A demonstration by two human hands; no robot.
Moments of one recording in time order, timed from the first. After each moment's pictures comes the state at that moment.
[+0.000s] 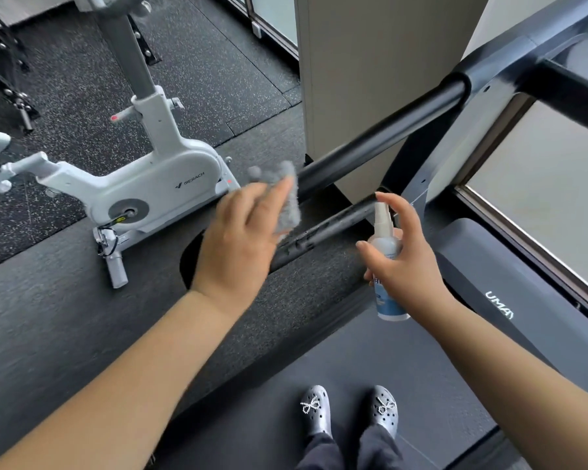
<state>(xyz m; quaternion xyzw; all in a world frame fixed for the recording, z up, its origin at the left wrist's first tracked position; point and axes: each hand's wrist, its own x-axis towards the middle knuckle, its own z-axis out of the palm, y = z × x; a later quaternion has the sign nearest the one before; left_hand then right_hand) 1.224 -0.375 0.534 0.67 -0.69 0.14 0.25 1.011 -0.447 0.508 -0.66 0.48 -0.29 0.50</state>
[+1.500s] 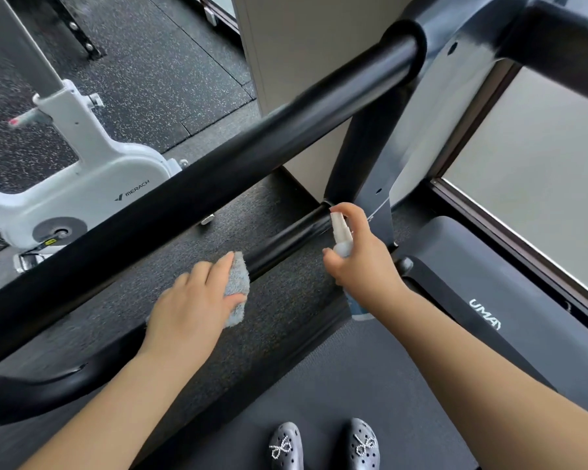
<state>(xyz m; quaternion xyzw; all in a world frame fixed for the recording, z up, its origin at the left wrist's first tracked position) 1.196 -0.453 0.392 0.79 -0.61 -0.06 -0.05 0.993 -0.581 0.377 -0.69 0.54 -0.19 0.45</state>
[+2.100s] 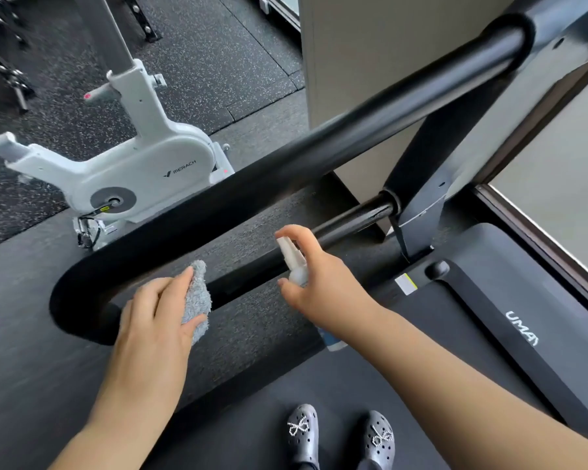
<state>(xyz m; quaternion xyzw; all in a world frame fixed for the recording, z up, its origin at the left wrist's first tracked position) 1.217 -0.335 0.454 0.88 -0.46 -0.08 0.10 1.072 -0.499 0.410 -0.77 0.36 -0.11 0.51</state>
